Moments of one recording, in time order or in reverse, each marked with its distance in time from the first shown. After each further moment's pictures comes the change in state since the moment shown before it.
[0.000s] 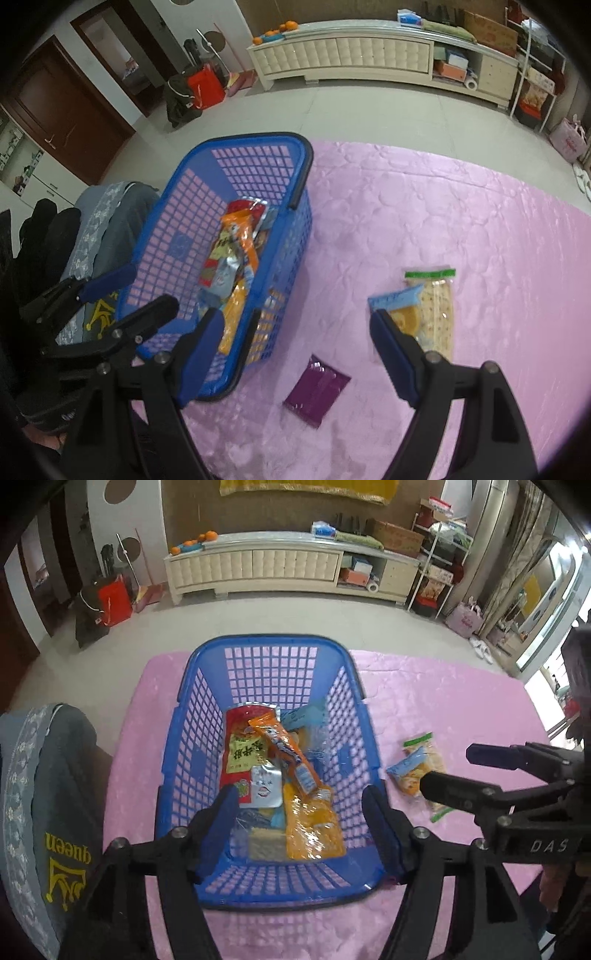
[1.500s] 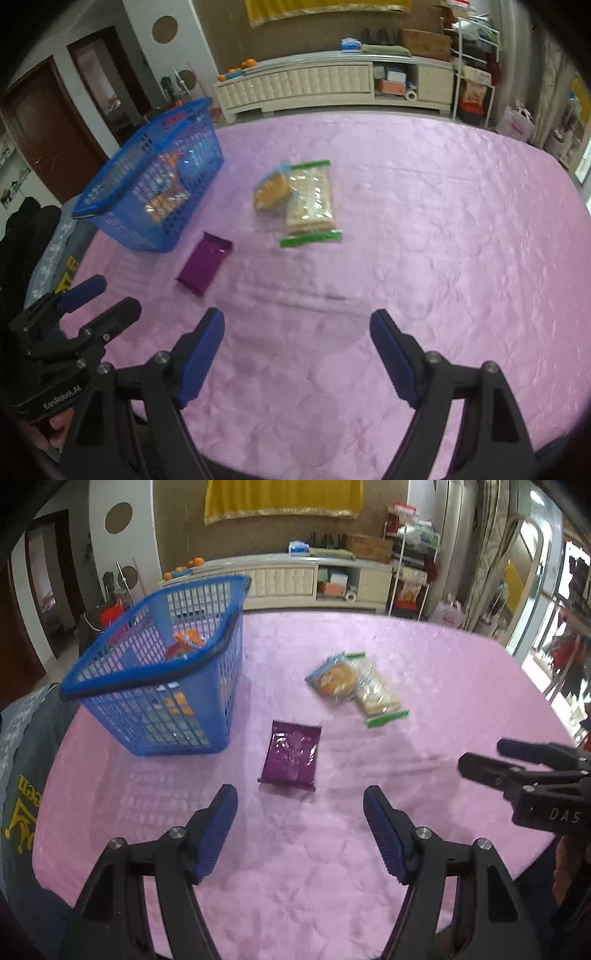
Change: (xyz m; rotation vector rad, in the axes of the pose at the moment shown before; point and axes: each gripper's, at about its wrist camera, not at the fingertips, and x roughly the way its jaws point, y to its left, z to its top) left arm 0.033 -0.119 -0.171 0.078 -0.131 0.061; right arm -0.010 -0.100 -0.194 0.073 -0.214 -0.130
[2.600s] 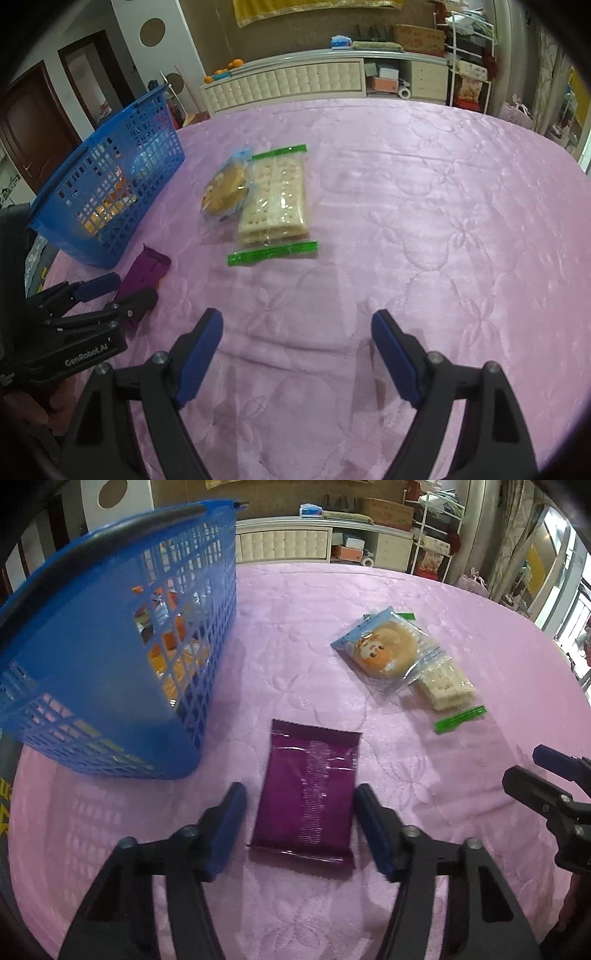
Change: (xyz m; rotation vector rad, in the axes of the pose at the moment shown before) left arm 0.103 0.014 0.029 -0.029 0.134 0.027; right arm 0.063 -0.026 0.010 0.028 -0.003 -0.001
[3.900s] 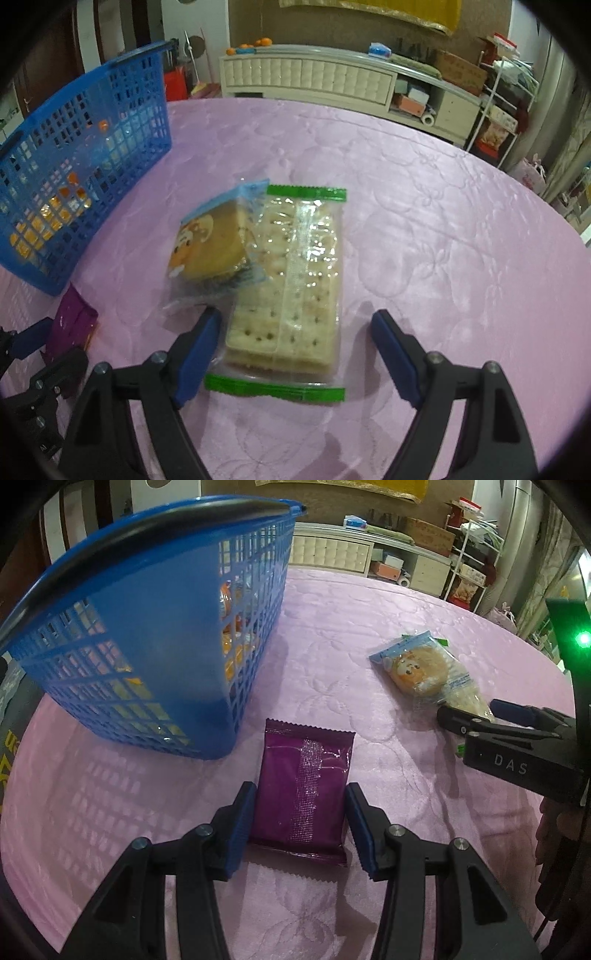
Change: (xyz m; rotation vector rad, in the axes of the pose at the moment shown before) left arm -0.014 0.017 -0.010 -0.156 -0.023 0.051; right arm 0.075 0.037 0.068 -0.224 0.024 -0.086
